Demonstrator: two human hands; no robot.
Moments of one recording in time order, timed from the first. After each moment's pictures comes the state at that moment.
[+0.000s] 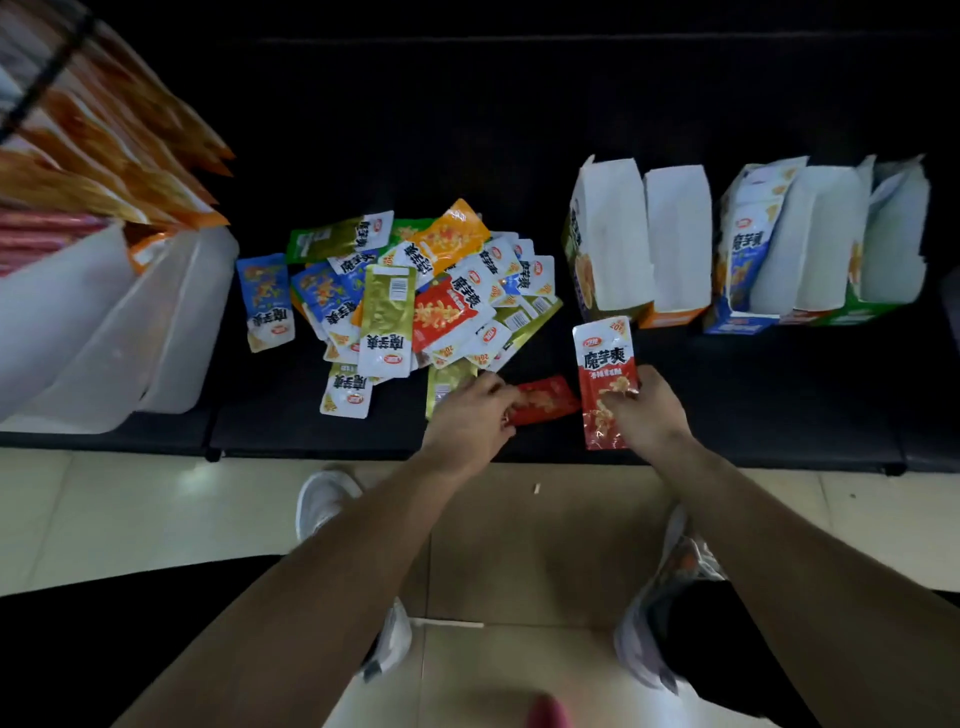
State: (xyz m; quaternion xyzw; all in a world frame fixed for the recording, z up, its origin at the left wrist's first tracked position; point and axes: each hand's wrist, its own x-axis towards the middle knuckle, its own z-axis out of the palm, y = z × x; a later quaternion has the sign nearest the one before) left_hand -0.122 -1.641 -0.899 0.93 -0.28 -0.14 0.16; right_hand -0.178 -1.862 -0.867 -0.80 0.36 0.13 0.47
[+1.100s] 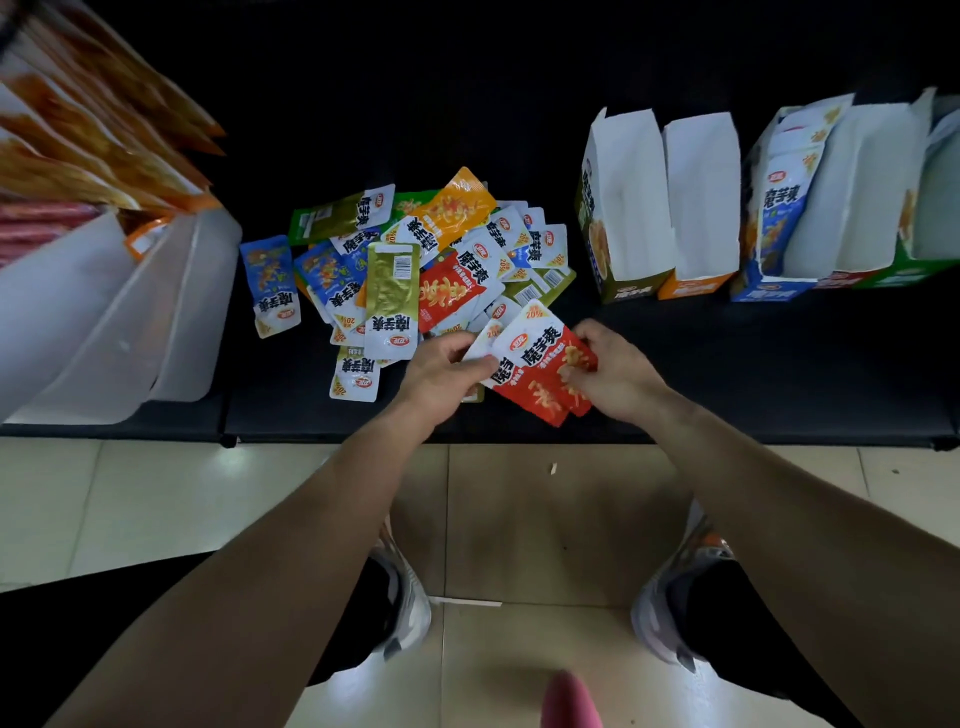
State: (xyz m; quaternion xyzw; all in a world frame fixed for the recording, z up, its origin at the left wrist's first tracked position) left_hand -0.091 -1.622 -0.872 0.78 0.05 -0.30 0.55; right_hand -0.142 -1.839 -0.872 -0.85 0.18 0.22 0.44
